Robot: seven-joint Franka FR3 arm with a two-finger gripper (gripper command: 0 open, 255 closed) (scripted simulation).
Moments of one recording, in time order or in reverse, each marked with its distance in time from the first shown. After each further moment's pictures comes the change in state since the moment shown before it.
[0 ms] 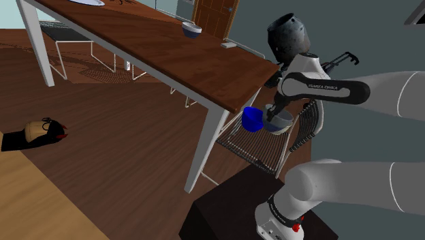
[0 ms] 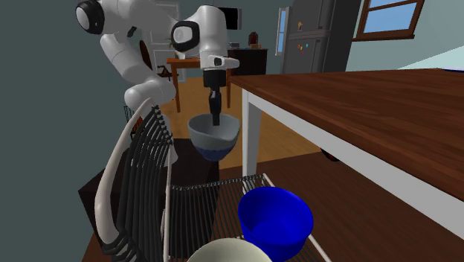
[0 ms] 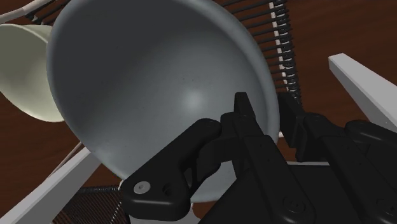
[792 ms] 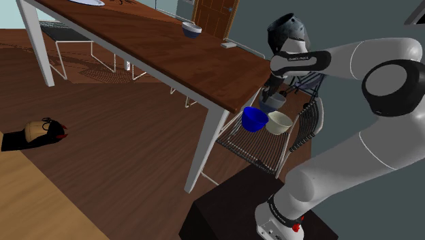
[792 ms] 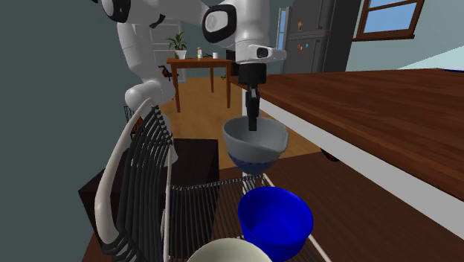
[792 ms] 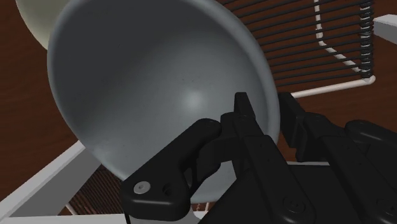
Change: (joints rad) arm 0.037 0.473 -0.097 0.462 0.087 0.032 -0.131
